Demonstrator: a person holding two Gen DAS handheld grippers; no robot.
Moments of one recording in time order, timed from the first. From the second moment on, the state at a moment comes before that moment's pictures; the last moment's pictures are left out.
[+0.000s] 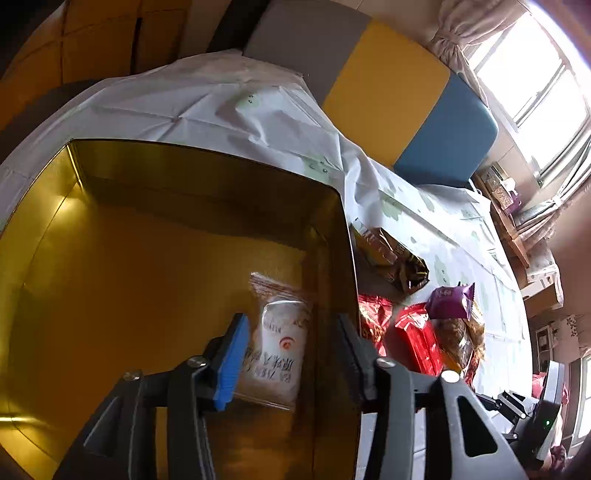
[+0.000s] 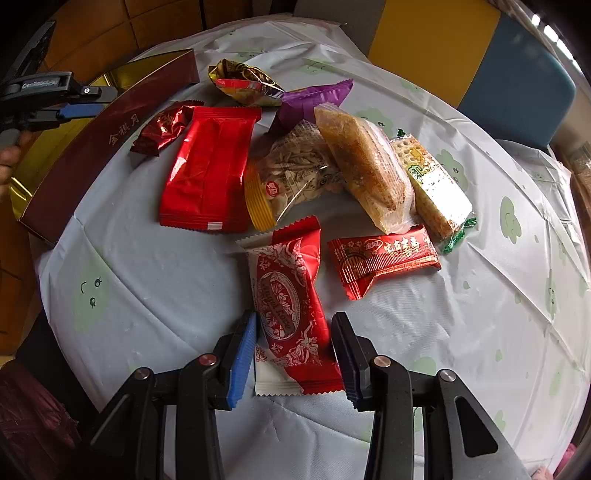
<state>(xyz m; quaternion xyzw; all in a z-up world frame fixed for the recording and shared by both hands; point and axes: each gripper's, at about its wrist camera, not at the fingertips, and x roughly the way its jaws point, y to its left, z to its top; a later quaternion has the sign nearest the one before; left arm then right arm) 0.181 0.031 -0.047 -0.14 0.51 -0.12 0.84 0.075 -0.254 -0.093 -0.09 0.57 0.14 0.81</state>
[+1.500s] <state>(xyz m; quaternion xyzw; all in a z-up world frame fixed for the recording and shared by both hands) 0.038 0.023 -0.027 0.03 0.42 -0.05 0.91 0.085 -0.248 -0.097 -0.07 0.53 0.11 0.84</state>
